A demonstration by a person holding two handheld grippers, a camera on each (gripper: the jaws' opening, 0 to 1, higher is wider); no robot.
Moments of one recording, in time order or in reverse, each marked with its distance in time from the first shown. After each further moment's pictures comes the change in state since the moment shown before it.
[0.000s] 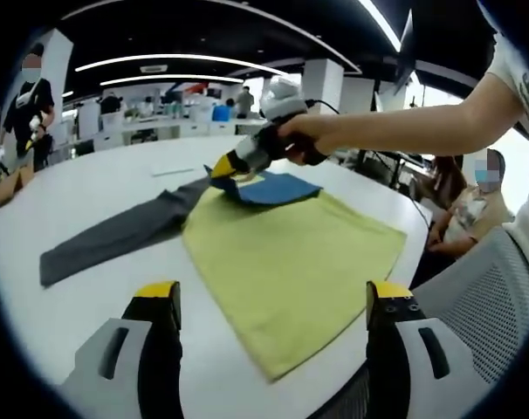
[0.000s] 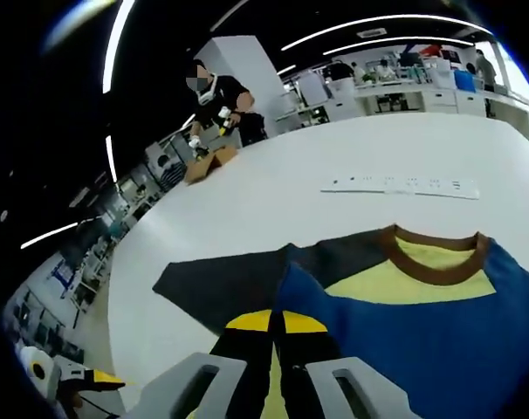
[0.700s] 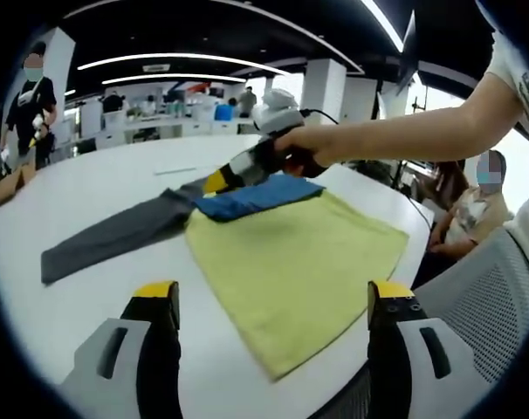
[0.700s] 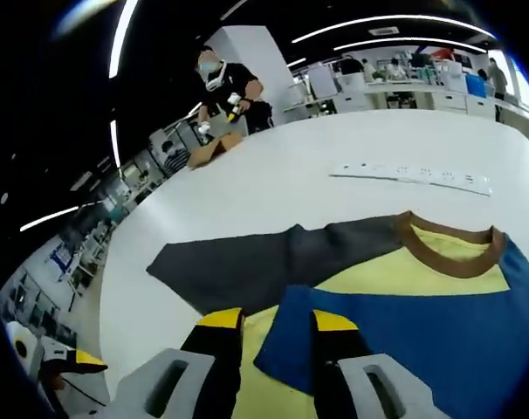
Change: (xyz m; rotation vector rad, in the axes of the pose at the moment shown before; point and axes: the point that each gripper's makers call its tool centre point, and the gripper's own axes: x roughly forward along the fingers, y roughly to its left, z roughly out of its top) left arm 0.000 0.004 -0.001 -0.003 0.002 0.012; right arm 0.007 0.001 -0.014 -0.113 0.021 -0.013
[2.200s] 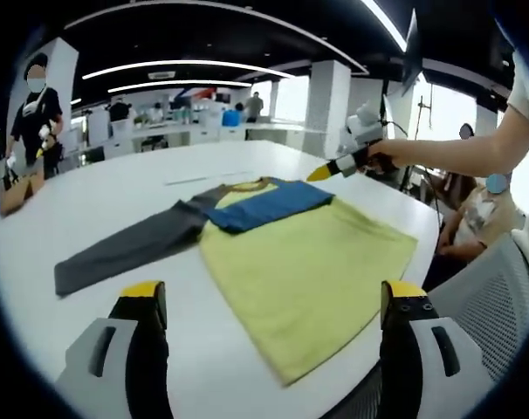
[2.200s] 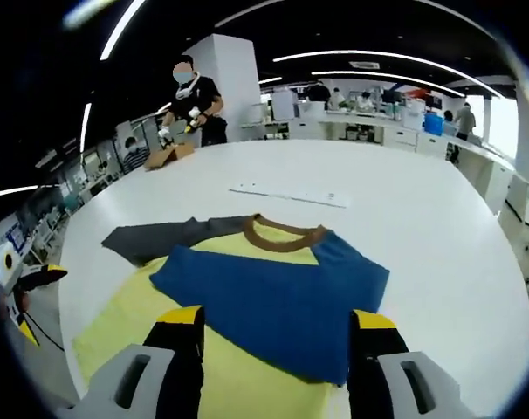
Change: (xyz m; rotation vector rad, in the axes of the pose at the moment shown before) left arm -0.006 0.007 0.017 0.024 -0.018 0.046; right arm -0.166 -0.141 -0.033 -0.064 -0.063 -0.276
